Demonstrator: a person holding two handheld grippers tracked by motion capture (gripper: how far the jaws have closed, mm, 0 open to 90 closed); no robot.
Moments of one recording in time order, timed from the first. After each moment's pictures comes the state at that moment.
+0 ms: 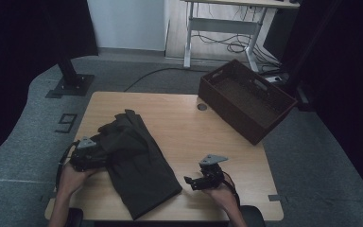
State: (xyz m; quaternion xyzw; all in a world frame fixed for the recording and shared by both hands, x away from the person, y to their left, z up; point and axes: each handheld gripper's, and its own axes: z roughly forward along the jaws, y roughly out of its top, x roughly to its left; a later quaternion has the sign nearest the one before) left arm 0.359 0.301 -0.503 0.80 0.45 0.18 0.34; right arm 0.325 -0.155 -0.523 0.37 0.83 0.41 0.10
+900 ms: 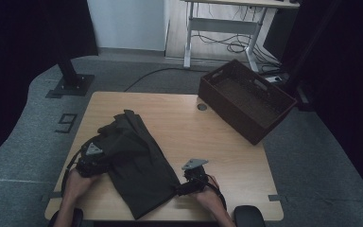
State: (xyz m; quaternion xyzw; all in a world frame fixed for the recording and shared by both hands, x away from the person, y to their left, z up) left arm 0.353 0.292 -0.537 0.82 0.45 0.17 0.31; right arm 0.325 -0.108 -0.545 0.33 0.86 0.38 0.08
